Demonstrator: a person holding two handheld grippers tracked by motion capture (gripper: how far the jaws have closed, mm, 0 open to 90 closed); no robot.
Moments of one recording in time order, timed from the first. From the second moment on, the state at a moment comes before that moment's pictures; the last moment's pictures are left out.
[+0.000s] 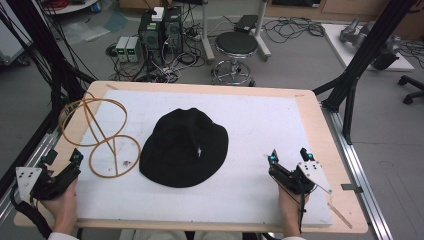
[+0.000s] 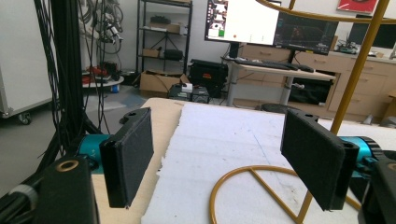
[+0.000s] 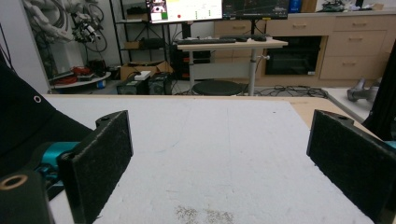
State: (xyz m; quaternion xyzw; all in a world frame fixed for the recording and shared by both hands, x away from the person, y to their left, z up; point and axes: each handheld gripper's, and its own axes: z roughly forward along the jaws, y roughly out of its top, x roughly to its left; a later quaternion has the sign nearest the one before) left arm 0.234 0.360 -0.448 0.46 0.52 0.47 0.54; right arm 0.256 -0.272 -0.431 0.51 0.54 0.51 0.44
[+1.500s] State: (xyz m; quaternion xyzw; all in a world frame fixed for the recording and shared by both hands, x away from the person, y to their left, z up) left arm 0.236 0.362 -0.448 0.46 0.52 0.47 0.54; right arm 0.263 -0.259 -0.414 0.48 0.56 0.53 0.43
